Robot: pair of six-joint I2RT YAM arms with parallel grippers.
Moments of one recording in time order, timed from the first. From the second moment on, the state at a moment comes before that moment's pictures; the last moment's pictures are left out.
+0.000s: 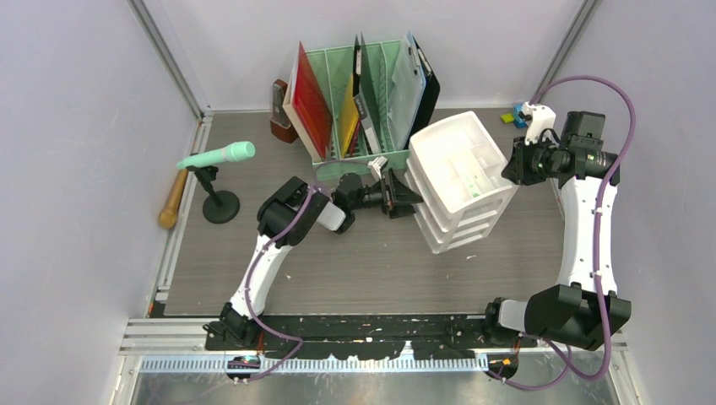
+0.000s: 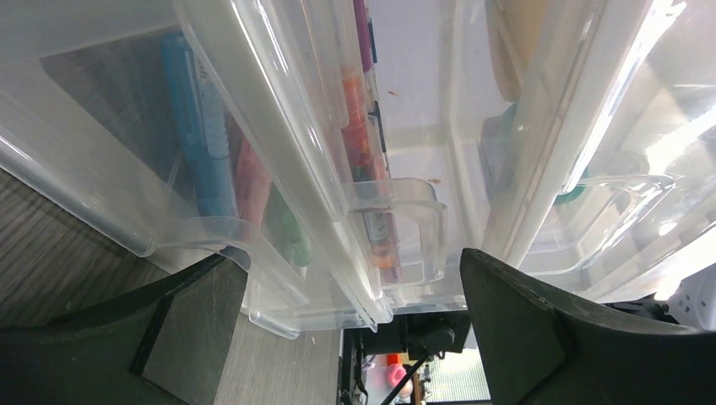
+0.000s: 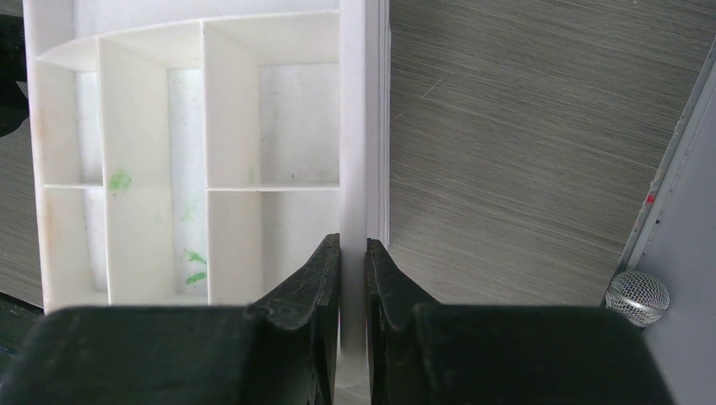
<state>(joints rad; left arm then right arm) -0.66 2.38 1.21 1.21 0.76 -1.39 -0.28 1.28 1.42 -1.00 -0.48 -0.38</state>
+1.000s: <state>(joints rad) -0.64 2.20 1.10 0.96 0.79 -1.18 -0.27 1.28 1.42 -0.99 -0.46 -0.39</state>
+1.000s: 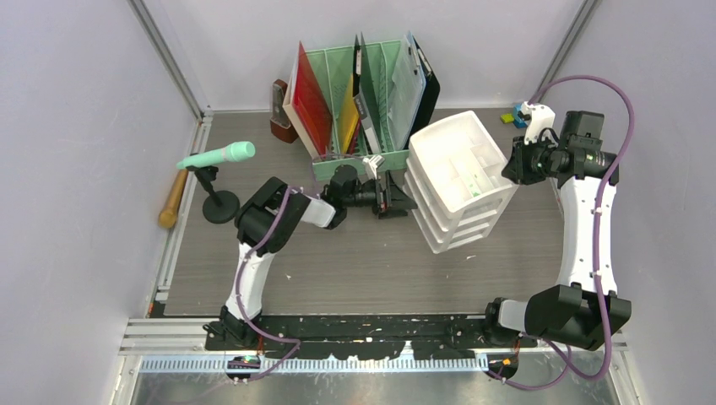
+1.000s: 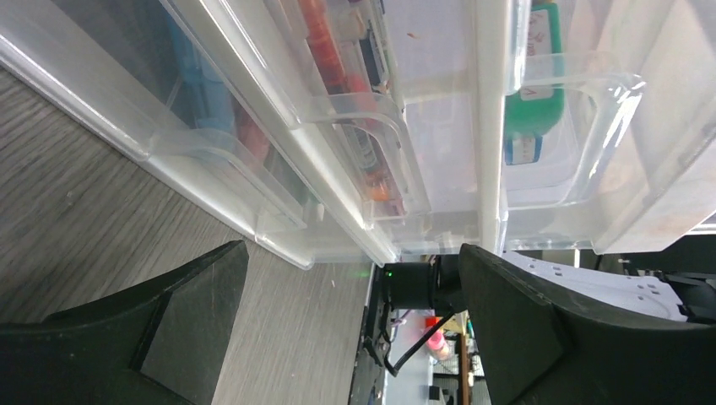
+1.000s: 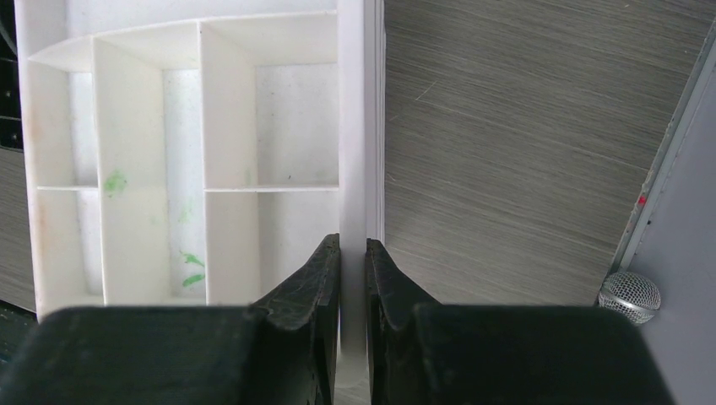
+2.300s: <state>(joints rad) -0.61 1.46 1.13 -0.29 0.71 -0.05 -0.40 1.29 1.51 -1.15 -0.24 -0.33</state>
